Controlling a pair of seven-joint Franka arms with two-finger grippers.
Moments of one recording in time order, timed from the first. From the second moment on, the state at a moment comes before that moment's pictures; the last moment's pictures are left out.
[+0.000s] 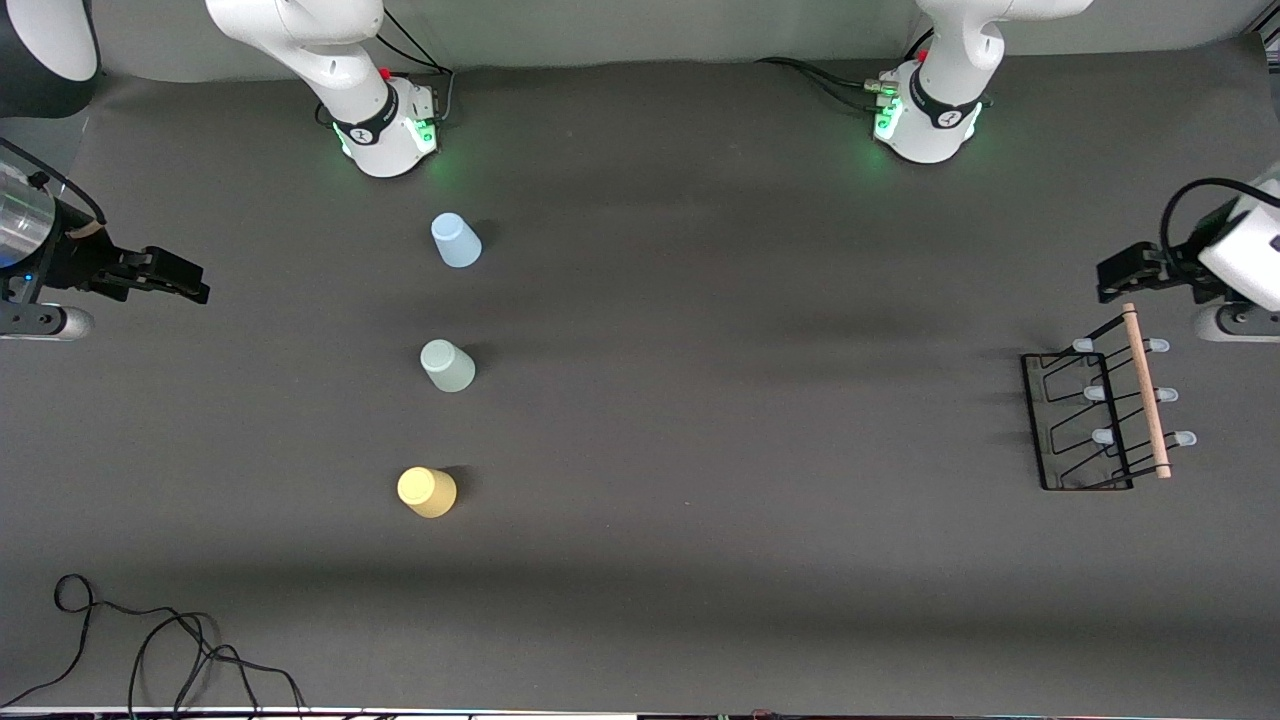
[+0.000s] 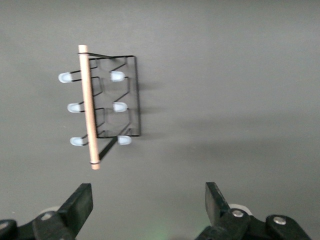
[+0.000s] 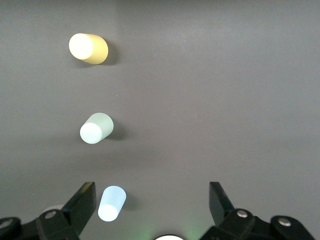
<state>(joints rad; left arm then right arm) -0.04 0.03 0.08 -1.65 0.06 1.59 0.10 -0.04 -0.01 0.03 -1.66 -0.02 1.55 0.07</state>
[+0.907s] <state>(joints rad) 0.19 0.05 0.08 -1.89 0.06 1.88 0.35 -0.04 -0.01 0.04 -1.66 -0.02 1.55 0.07</state>
